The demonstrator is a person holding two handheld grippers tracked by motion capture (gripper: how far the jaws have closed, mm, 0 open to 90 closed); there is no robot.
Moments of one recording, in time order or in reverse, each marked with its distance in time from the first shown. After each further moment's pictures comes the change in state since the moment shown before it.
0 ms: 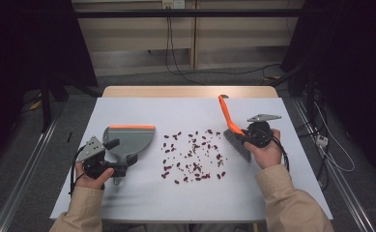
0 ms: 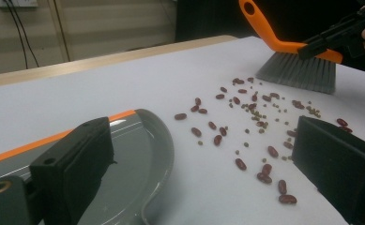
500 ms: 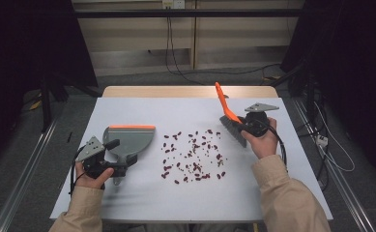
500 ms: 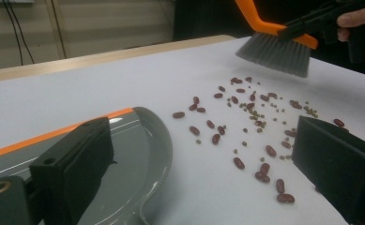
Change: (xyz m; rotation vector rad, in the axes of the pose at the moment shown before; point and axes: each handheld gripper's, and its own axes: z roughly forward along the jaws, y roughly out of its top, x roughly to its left) left arm 0.002 -0.002 0.001 0.000 -0.016 -0.020; right arm -0.011 0.027 0.017 -0.118 0.005 -0.064
